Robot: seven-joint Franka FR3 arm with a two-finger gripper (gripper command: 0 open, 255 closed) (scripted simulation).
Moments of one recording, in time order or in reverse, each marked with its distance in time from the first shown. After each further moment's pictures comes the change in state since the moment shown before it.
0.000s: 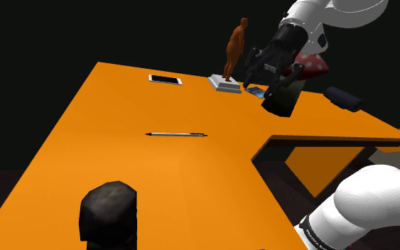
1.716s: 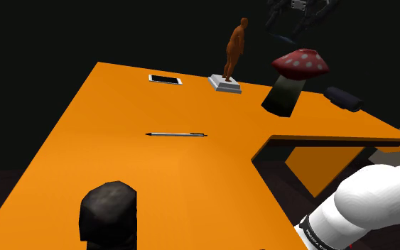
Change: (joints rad) arm 0.012 0.134 -0.045 0.437 0.005 -0.250 0.182
